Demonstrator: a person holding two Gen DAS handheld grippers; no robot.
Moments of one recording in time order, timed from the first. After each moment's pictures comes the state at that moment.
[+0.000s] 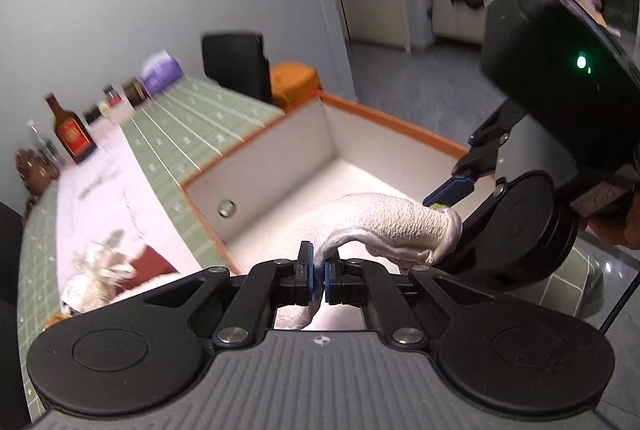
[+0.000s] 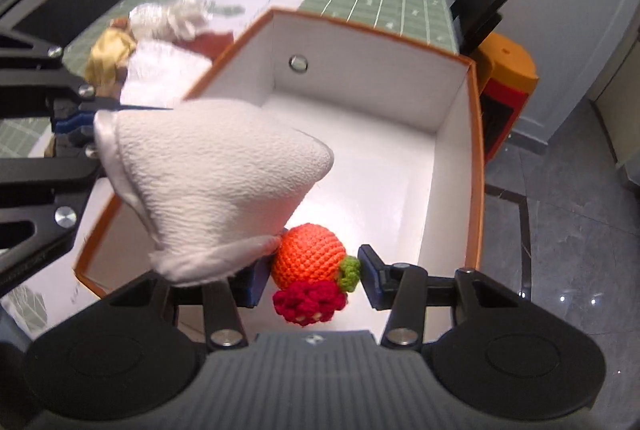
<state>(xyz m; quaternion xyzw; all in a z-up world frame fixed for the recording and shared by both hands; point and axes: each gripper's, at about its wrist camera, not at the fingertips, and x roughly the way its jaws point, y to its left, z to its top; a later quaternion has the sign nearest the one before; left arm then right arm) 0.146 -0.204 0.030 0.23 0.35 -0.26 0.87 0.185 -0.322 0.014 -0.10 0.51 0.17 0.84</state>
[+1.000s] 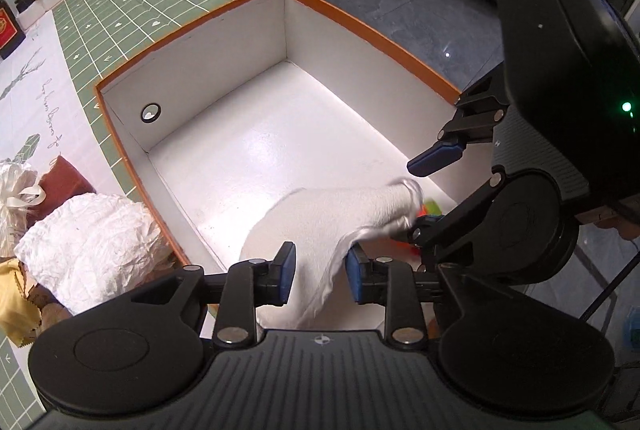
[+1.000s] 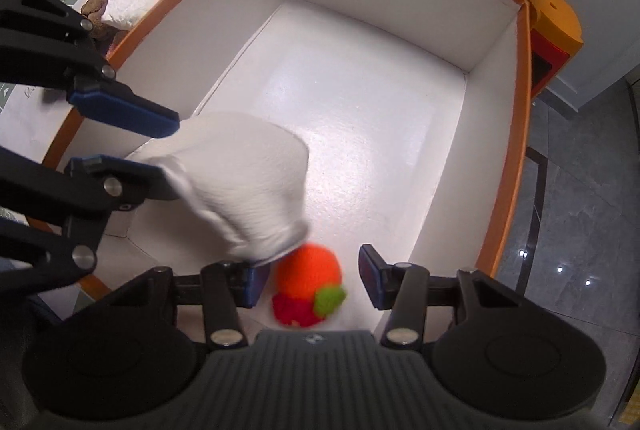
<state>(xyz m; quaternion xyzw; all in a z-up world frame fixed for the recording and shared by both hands) 0.205 -0.203 0.007 0.17 0.52 -0.30 0.78 0.215 -0.324 -0.009 -0.15 0.60 0.20 0.76</state>
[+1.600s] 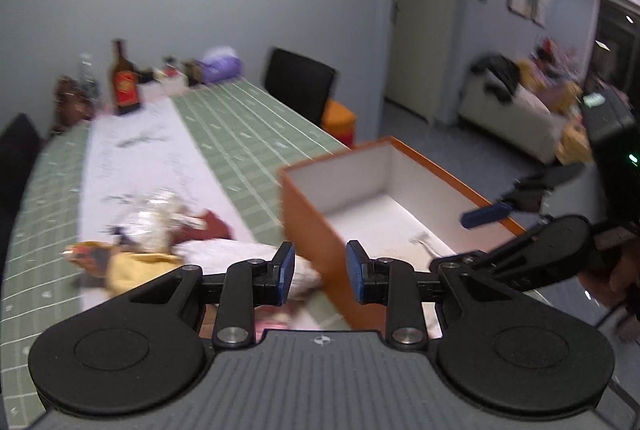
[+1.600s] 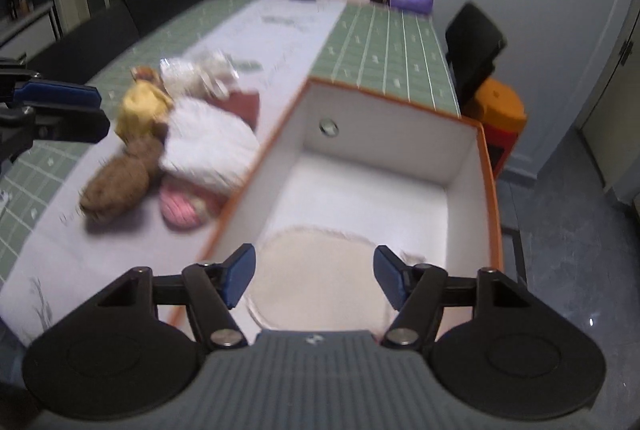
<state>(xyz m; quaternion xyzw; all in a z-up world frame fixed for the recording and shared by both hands) 0.123 -0.043 0.086 0.06 0.30 -0.22 0.93 0.148 -0.265 0.067 -0.08 0.41 0.15 0.89</state>
